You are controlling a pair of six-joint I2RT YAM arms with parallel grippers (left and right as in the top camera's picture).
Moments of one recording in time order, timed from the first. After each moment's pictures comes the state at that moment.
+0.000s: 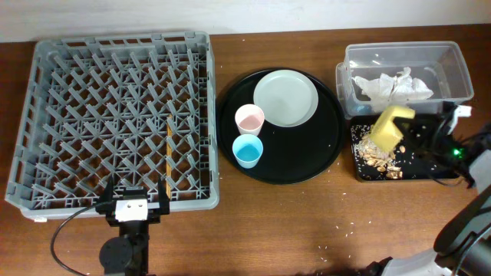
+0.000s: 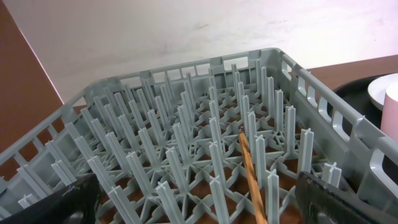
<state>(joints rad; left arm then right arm) 0.04 0.01 0.02 -0.08 -0.06 0.18 -0.73 1.74 1.04 -0.62 -1.51 -0.01</state>
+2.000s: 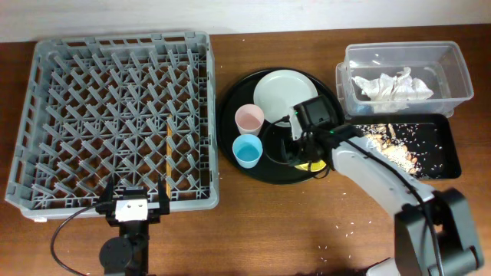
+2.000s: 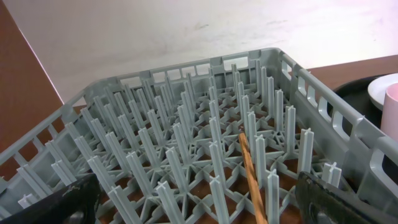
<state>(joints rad) 0.04 0.01 0.02 -0.08 -0.06 0.18 0.37 1.67 1.04 -0.56 -0.17 0.21</state>
